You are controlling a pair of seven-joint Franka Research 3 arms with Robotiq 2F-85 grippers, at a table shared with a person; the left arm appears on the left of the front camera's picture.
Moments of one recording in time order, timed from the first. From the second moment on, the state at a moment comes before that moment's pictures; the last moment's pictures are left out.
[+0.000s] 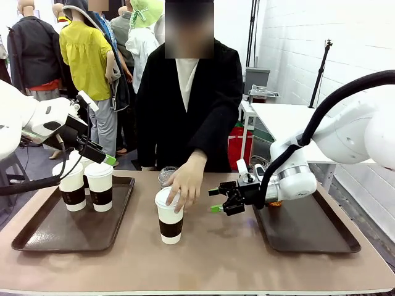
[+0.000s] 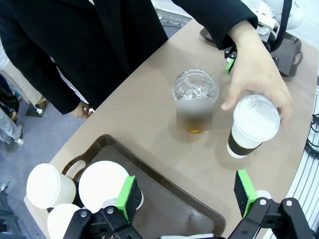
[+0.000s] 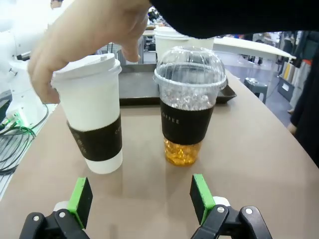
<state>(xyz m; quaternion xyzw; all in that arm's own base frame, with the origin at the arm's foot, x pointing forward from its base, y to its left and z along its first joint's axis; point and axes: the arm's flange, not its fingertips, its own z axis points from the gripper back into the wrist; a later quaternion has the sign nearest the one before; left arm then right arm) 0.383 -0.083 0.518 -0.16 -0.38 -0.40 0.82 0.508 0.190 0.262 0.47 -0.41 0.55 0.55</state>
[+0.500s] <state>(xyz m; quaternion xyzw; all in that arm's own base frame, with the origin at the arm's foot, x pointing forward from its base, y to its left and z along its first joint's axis) 0.383 -0.083 0.518 -0.16 -0.38 -0.40 0.82 0.494 0.171 0.263 0.46 -0.42 0.54 0.57</state>
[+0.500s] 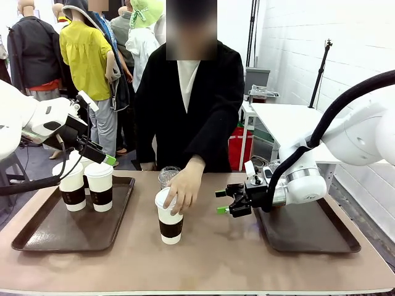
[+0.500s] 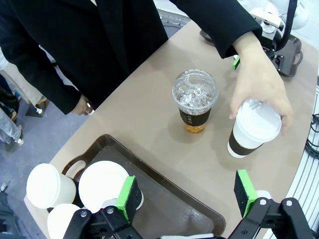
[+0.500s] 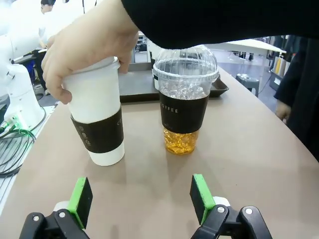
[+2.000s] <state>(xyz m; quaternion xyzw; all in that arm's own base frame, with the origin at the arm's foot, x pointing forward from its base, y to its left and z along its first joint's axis) 0.383 -0.083 0.518 -0.16 -0.38 -0.40 0.82 0.494 0.171 0.263 0.46 -0.42 0.54 0.57</state>
